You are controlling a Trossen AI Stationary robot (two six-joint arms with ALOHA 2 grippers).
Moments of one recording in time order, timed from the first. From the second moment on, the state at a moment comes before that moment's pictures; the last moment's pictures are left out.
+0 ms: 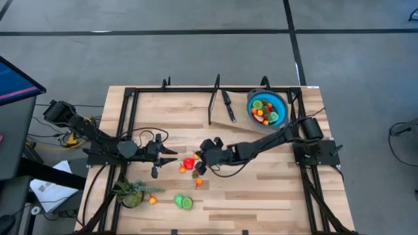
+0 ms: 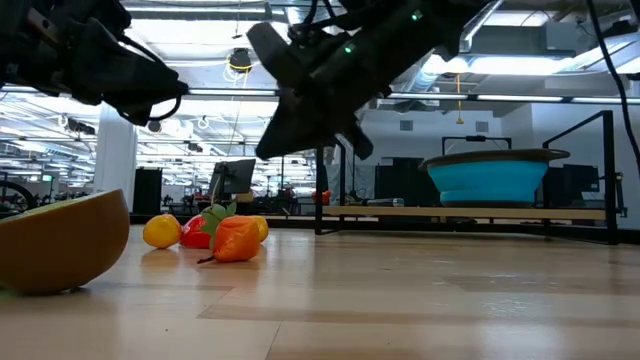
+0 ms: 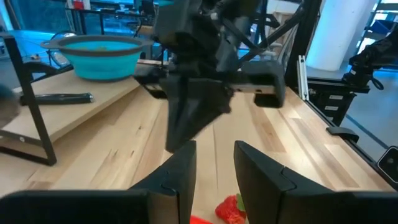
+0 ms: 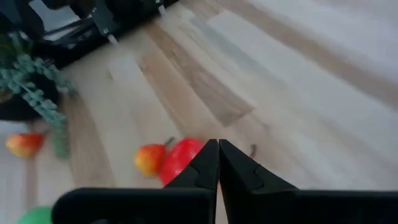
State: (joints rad) left arm -0.43 0.94 0.09 0.73 -0.45 -0.13; right arm 0.21 1.99 1.26 0.06 0.45 0.66
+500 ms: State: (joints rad) left arm -0.43 0.94 0.09 0.74 -0.46 -0.13; right arm 0.21 2.17 1.40 0.04 0.44 0.83
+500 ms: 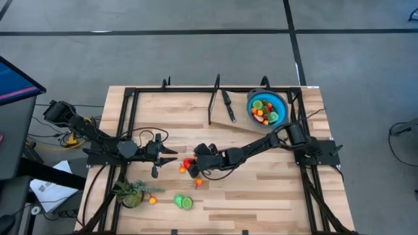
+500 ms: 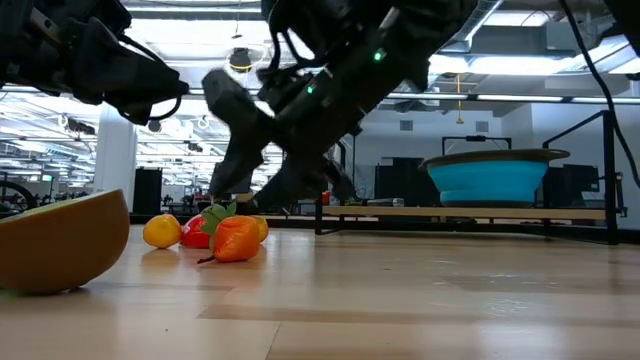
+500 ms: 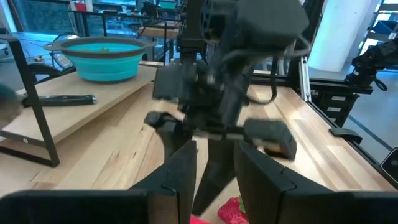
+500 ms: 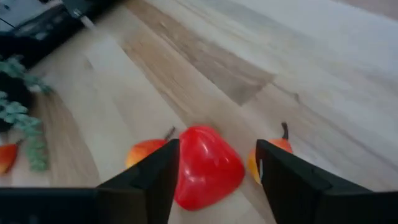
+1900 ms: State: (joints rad) left arm -0.43 0.94 0.09 0.74 -0.46 -0.13; right arm 0.11 2.09 1.41 -0.27 0.44 0.60
